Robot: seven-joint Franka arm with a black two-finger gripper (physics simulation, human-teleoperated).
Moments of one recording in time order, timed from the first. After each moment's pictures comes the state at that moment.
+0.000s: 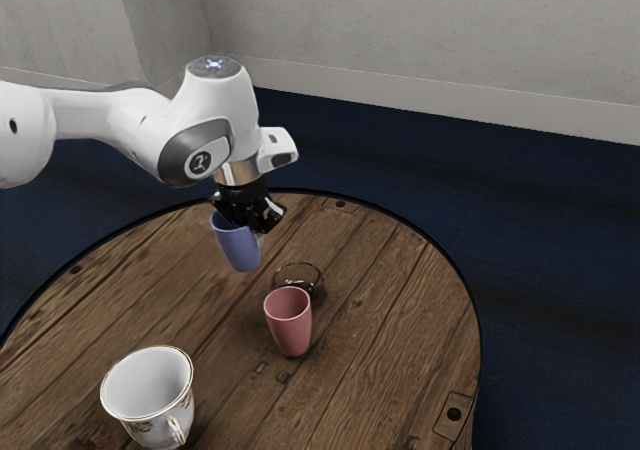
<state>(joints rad) 0.05 0.08 -0.21 -2.02 0.18 2.22 -0.34</state>
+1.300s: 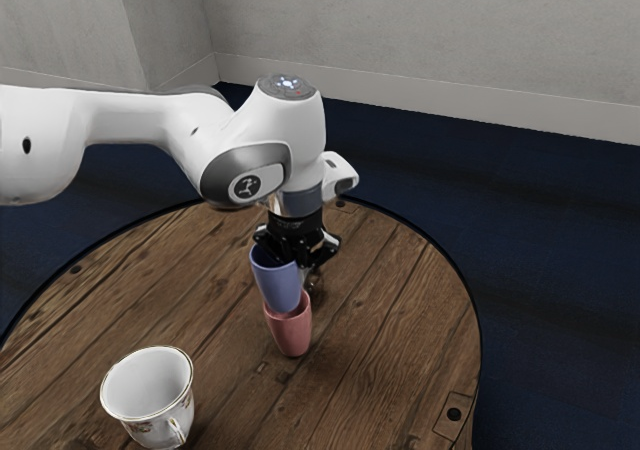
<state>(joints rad) 0.06 0.09 -0.44 -1.99 0.23 2.07 -0.76</state>
